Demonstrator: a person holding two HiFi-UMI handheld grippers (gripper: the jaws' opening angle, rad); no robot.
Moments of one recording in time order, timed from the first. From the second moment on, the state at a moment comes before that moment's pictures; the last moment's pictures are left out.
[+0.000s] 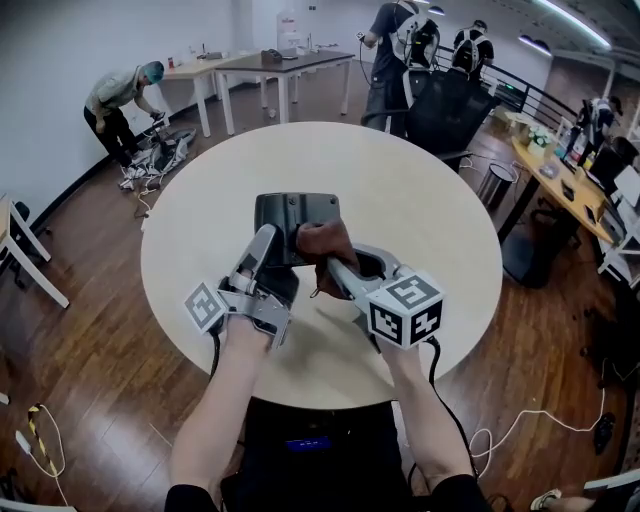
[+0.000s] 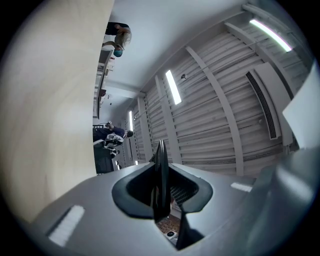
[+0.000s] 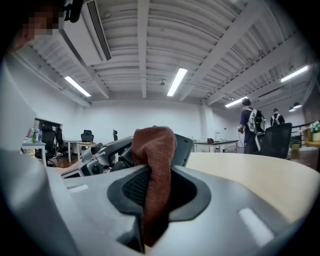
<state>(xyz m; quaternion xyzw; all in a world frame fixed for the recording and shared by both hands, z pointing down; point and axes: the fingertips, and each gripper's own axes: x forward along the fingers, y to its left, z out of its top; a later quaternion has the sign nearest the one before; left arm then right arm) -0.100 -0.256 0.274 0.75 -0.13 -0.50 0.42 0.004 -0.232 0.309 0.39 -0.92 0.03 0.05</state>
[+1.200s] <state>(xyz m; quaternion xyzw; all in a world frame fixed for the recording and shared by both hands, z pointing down) -0.050 -0.259 0.313 0.82 -0.07 -0.24 0.51 0.059 -0.251 0.310 0.38 -0.92 0.04 0.08</state>
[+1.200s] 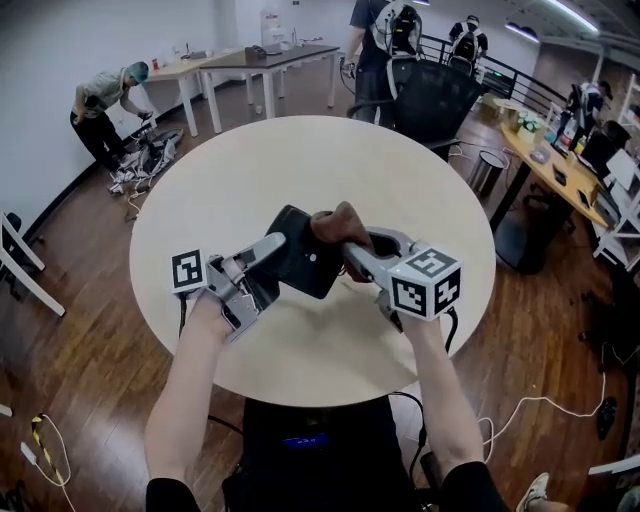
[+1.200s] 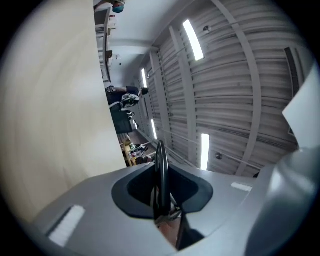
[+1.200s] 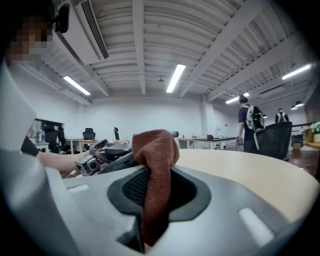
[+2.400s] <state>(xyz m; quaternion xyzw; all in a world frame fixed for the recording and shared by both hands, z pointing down) 0.015 -0.249 0.350 0.96 -0.27 0.07 0.06 0.055 -0.270 0.358 0.35 -0.92 0.17 0.04</state>
